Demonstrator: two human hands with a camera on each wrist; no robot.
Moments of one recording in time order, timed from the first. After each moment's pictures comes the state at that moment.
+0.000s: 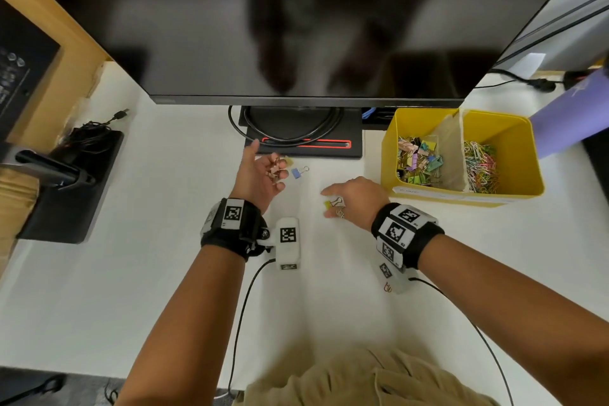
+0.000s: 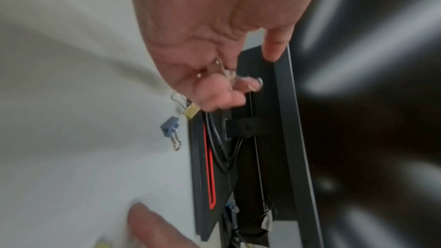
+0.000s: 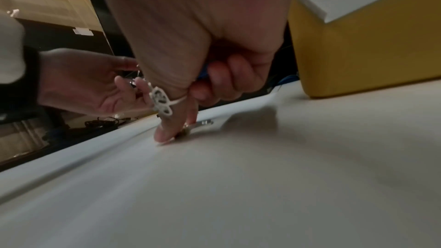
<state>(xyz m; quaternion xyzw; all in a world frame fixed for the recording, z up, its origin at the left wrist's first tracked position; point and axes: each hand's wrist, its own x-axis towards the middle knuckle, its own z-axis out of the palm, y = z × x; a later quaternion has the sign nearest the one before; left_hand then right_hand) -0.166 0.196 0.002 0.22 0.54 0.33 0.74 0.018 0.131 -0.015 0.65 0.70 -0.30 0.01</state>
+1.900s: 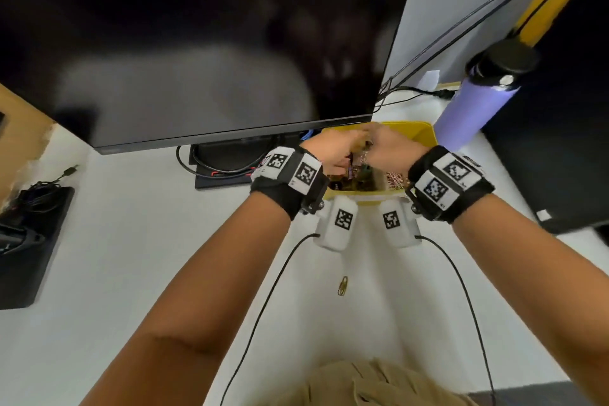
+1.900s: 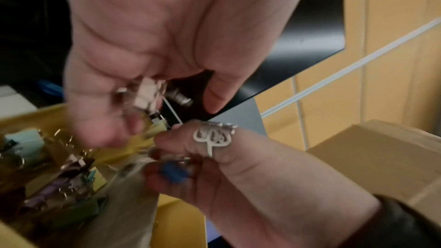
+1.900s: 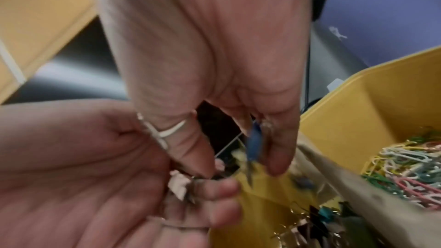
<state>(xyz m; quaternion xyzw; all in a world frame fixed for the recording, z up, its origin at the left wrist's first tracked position) 0.025 0.170 0.107 0.58 0.49 0.04 0.65 0.141 0.130 0.089 0.76 0.52 -0.36 -0.15</state>
